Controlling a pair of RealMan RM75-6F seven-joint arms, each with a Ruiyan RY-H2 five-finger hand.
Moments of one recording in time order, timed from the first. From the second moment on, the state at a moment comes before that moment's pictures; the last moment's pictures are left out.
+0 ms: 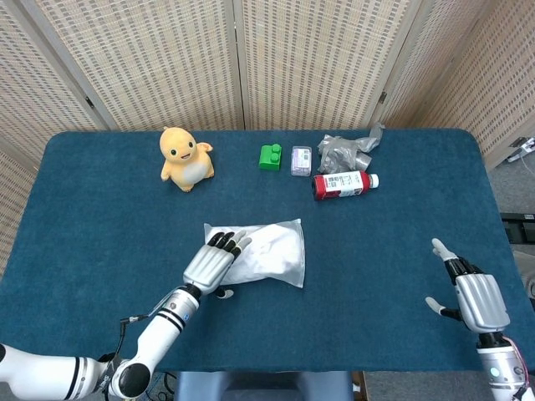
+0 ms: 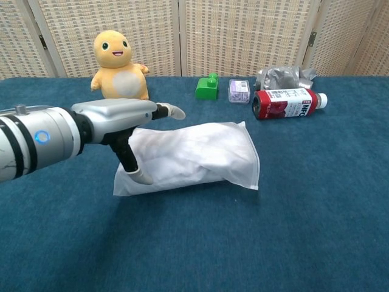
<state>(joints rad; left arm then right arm) -0.82 -1.58 -0.21 -1.84 0.78 1.04 0.80 0.09 -1.20 0.03 -1.56 -1.55 1.46 0.02</state>
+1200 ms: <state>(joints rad) -1.10 -1.67 -0.22 -1.64 0.32 1.02 0.92 0.11 -1.22 0.02 -1.55 -1.54 1.41 0.02</state>
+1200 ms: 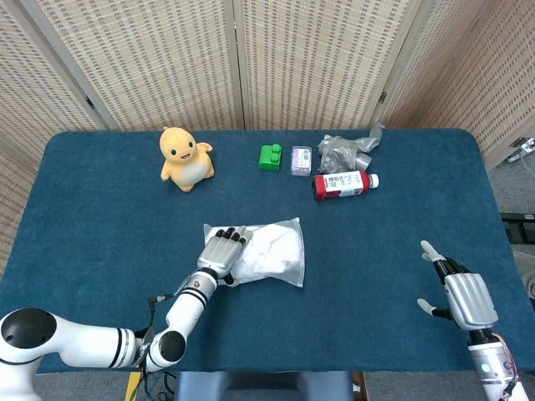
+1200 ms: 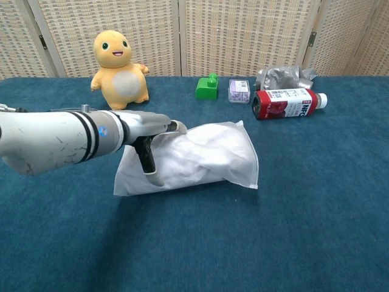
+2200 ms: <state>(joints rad) -1.06 -1.78 -0.11 -1.49 0.67 1.16 0.85 0.13 -1.24 0.02 -1.55 -1.54 1.39 0.03</state>
